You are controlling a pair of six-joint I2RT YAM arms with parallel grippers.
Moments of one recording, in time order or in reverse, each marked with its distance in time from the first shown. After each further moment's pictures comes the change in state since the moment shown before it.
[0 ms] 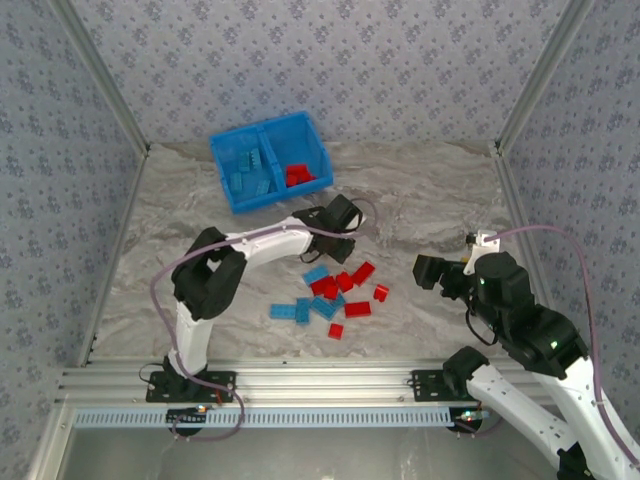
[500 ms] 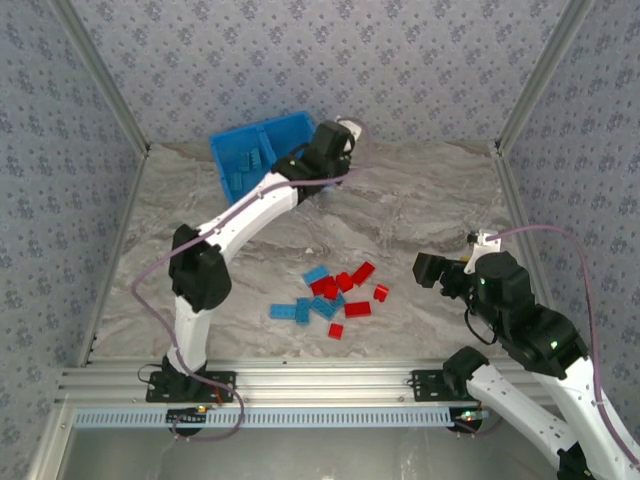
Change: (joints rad) left arm 0.151 0.114 0.591 -0.011 -0.315 0.200; right arm -0.001 0.000 0.000 0.012 0.000 0.027
